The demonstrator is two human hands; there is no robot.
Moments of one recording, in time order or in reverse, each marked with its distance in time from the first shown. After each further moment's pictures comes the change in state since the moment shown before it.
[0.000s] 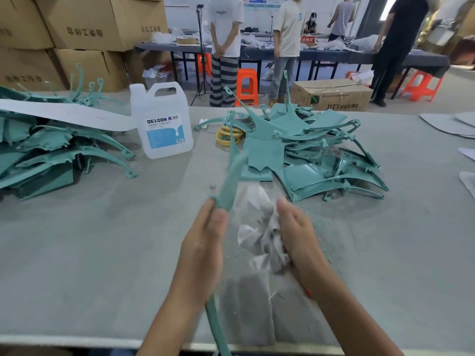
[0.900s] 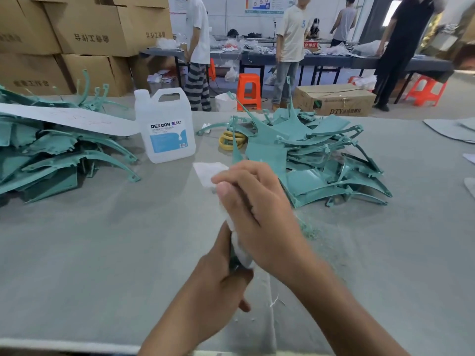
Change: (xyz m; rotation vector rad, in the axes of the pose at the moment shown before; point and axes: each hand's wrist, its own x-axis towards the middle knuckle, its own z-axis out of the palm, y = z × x) left_hand -0.020 0.020 -0.003 0.118 -0.368 -0.076; right_hand -0.021 -0.077 0.045 -0.484 -0.056 -0.758
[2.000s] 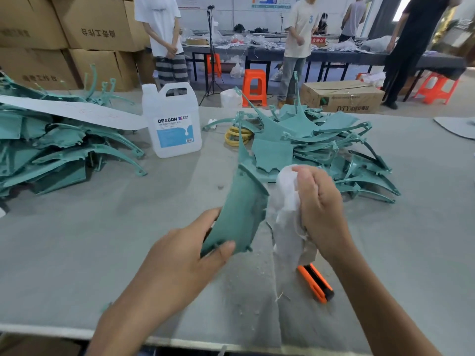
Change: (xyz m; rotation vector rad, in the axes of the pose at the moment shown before) left_hand -0.010 0.010 -0.055 0.528 0.121 0.057; right_hand -0.010 0.080 -0.033 0.131 0.219 0.390
